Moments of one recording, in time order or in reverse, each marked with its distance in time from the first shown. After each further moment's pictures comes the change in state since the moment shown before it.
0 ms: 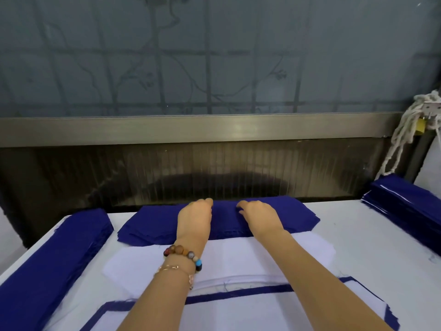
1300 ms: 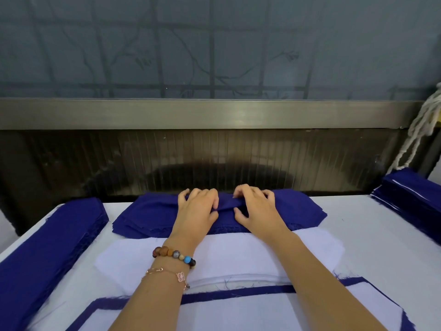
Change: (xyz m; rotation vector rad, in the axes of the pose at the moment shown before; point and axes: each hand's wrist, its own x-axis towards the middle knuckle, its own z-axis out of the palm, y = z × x) left_hand -0.007 -0.011 0.009 -0.169 0.089 0.195; right_hand -0.008 0.003 0.018 0.313 0.245 -0.187
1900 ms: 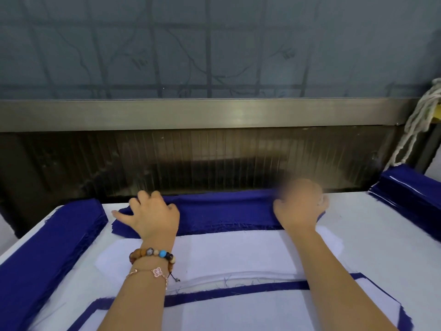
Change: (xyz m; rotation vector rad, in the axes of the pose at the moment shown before) left_hand -0.012 -0.039 -0.017 0.245 0.118 -0.707; right_hand -0.015 0.040 -0.028 -0.209 0.295 0.646
